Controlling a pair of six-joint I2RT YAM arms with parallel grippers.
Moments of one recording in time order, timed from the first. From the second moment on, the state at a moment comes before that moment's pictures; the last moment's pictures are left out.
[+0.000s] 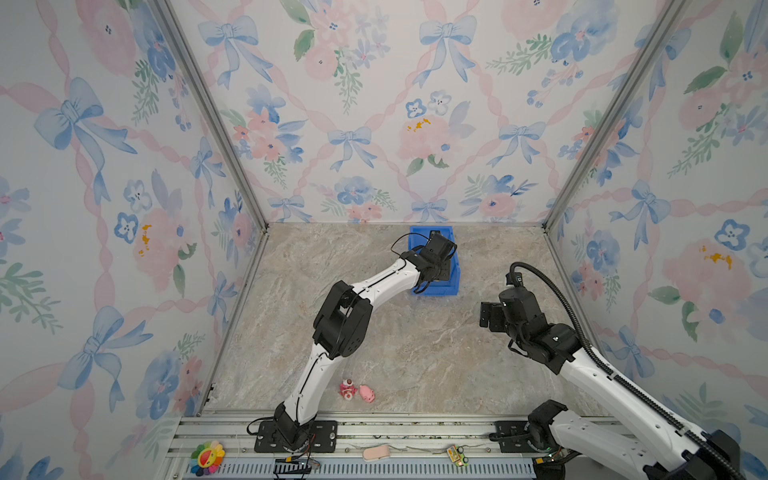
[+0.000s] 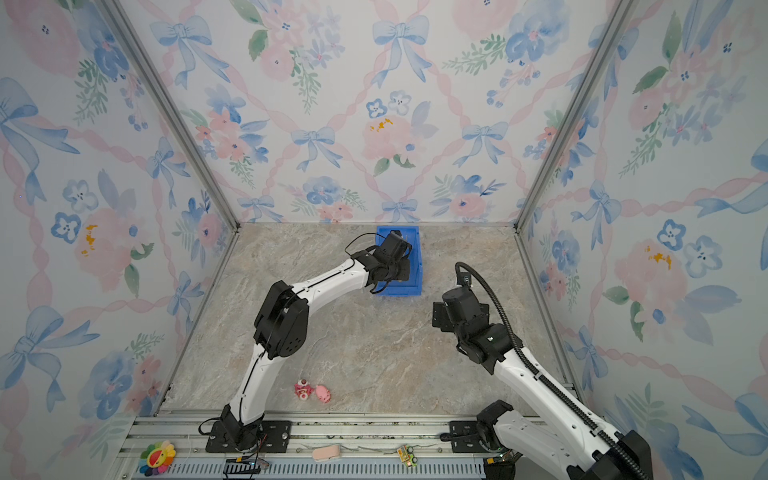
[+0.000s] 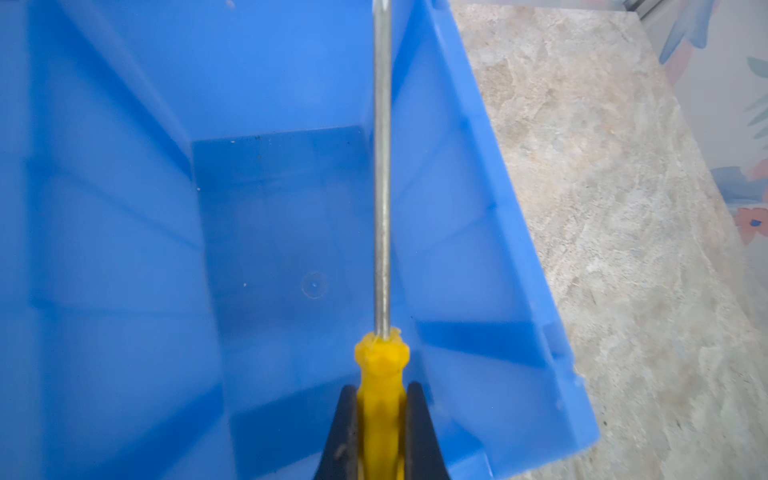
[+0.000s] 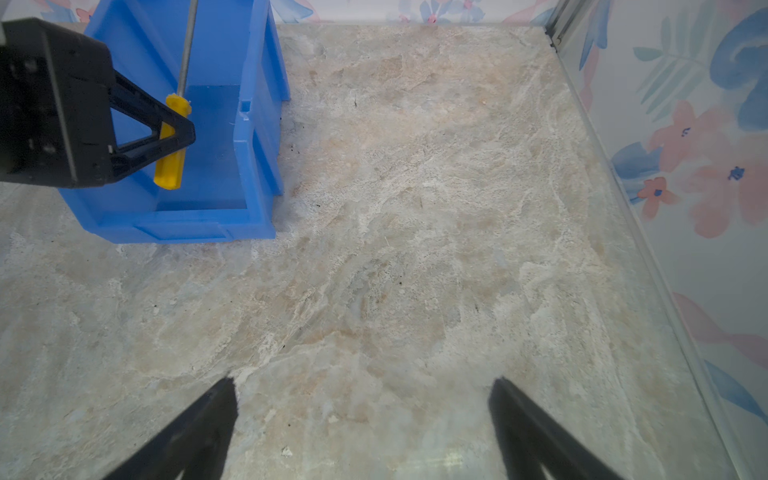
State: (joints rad) left arm -0.74 2.30 1.98 -0.51 -0.17 -0.51; right arm 0.53 0.96 0.75 -0.57 0.45 0.37
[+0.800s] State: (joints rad) left arm -0.72 2.36 2.04 -0.51 -0.17 -0.49; right arm 0.53 1.04 0.79 -0.51 0.42 0.30
